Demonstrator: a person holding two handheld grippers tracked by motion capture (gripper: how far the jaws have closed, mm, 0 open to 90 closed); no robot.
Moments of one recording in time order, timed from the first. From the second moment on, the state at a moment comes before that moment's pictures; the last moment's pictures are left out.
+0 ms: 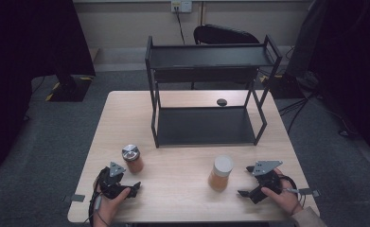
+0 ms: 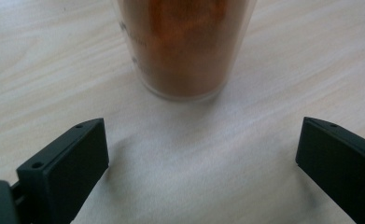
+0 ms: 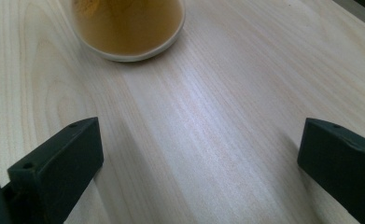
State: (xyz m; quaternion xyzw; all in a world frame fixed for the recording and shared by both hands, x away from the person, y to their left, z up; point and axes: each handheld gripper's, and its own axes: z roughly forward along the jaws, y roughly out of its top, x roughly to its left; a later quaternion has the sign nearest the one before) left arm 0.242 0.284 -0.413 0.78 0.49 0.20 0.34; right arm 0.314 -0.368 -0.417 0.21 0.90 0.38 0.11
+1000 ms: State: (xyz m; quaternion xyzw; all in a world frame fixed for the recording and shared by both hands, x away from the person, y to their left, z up) left arm 0.275 0.288 -0.428 0.72 0.51 0.19 0.42; right arm 0.314 -0.369 -0.418 0.21 0.90 0.38 0.11
